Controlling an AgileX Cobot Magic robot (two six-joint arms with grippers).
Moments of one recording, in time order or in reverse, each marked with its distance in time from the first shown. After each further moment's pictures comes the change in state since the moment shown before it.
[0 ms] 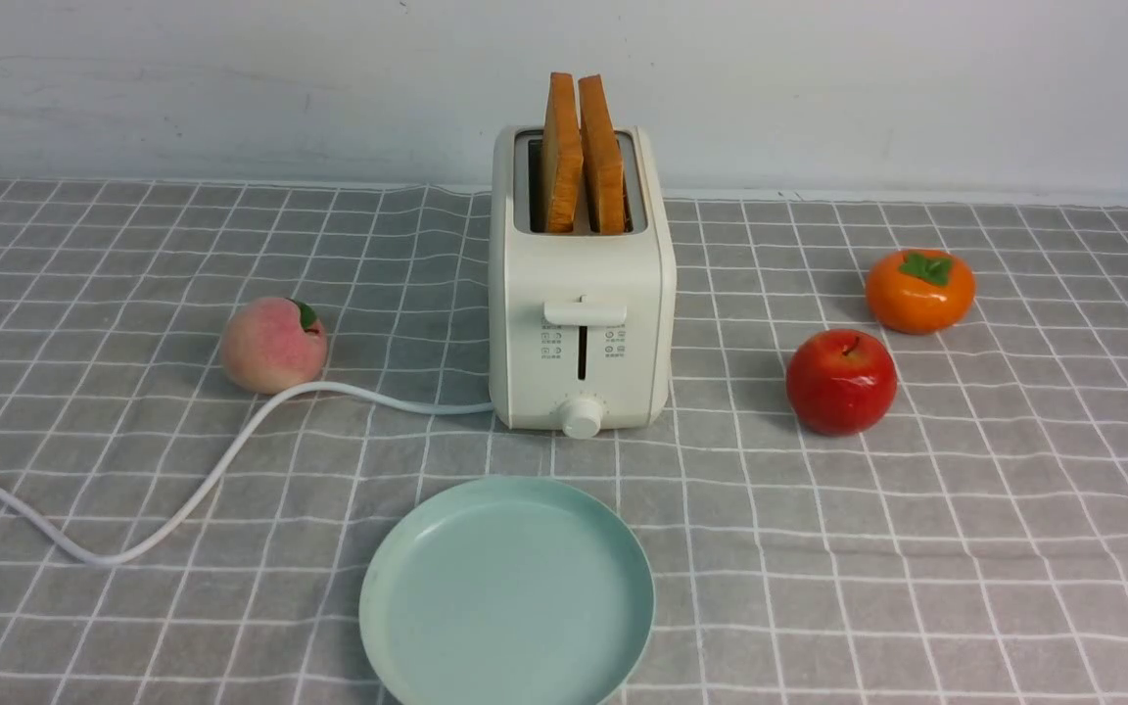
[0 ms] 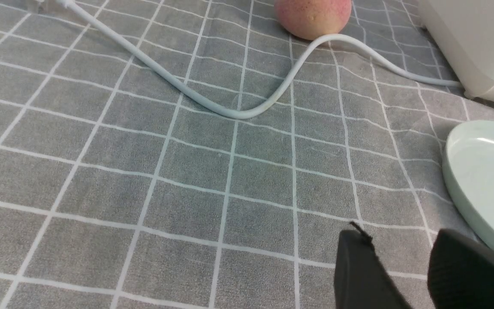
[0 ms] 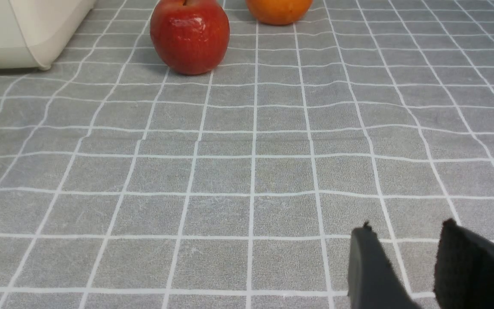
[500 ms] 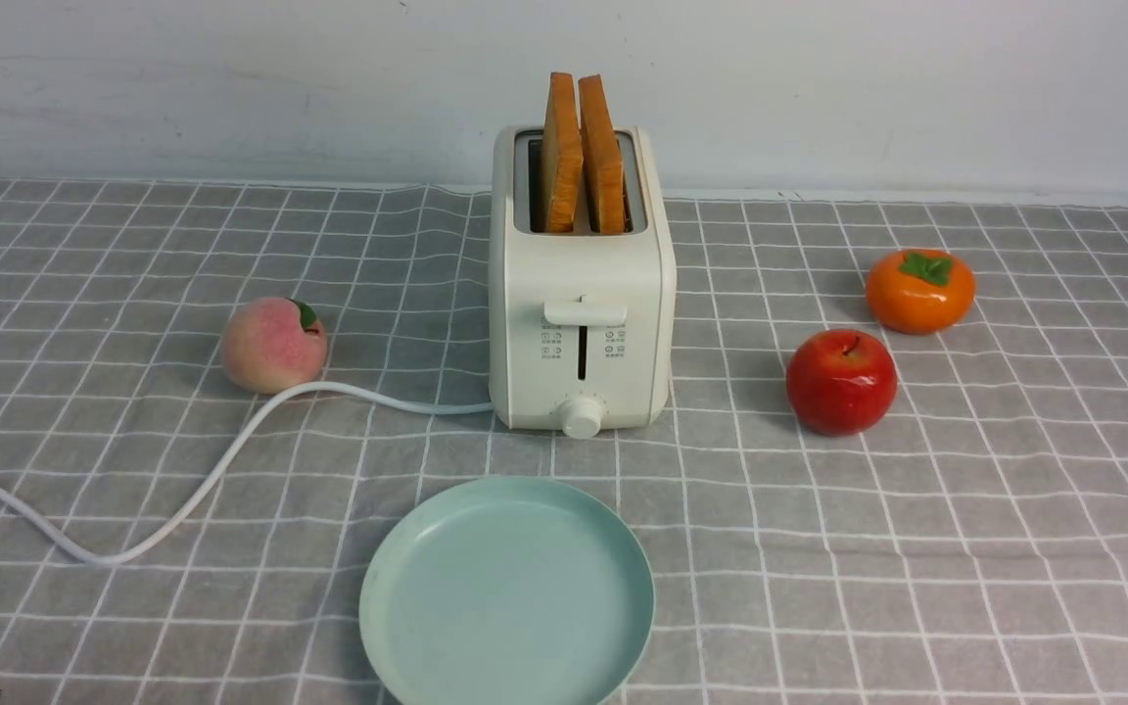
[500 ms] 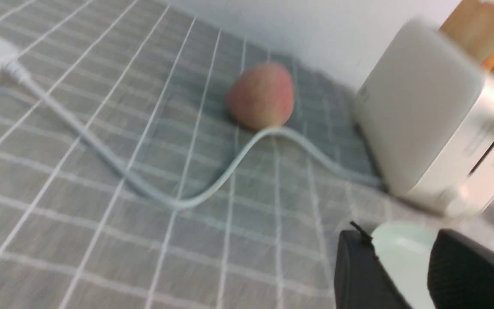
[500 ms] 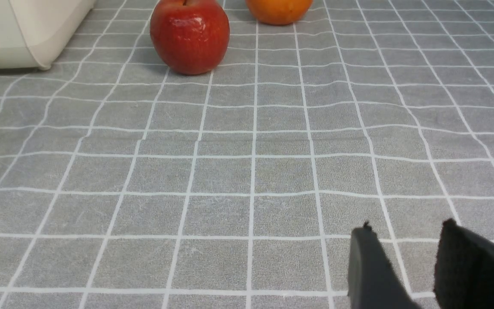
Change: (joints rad) right arm 0.000 0.000 0.000 0.000 0.000 0.000; left arm 0.000 0.000 0.000 -0.168 -0.285 0.000
